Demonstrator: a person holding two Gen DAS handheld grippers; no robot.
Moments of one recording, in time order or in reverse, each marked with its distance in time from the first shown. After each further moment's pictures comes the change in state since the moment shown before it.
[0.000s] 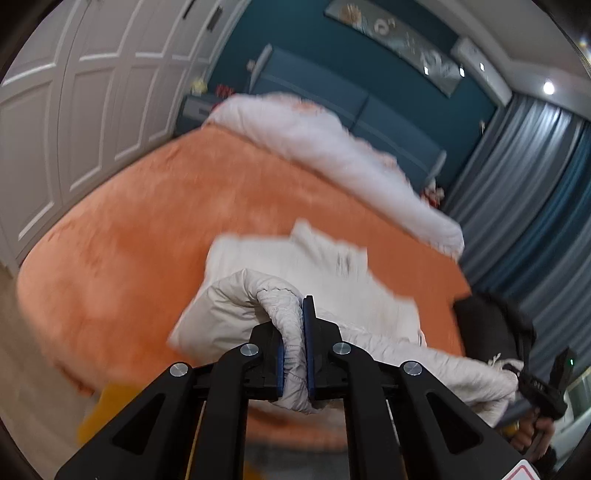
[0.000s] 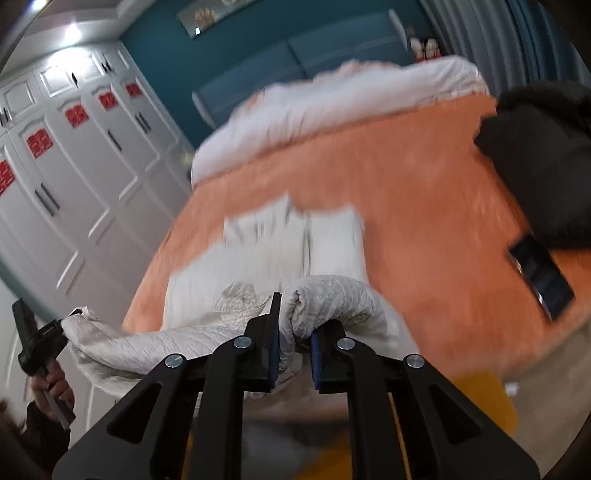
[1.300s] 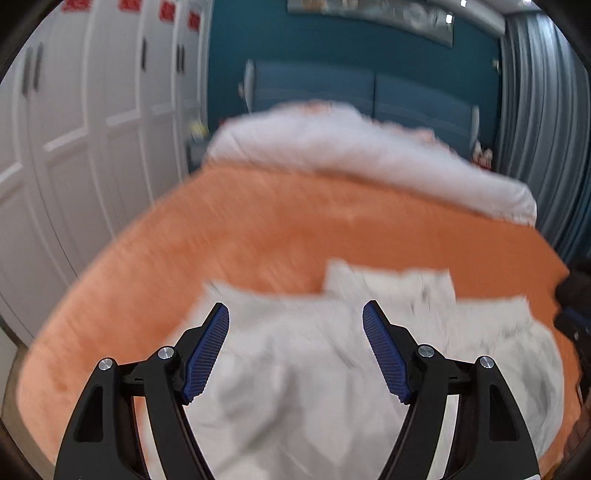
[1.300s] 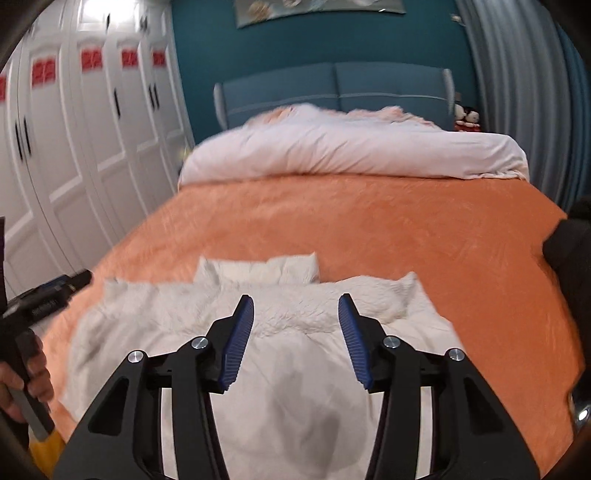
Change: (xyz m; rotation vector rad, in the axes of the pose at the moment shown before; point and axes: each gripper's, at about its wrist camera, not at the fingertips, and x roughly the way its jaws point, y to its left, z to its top) left arm 0.234 -0.057 0.030 0.284 -0.013 0.278; right arm 0.227 0.091 0.056 -0.299 -0.088 -0.126
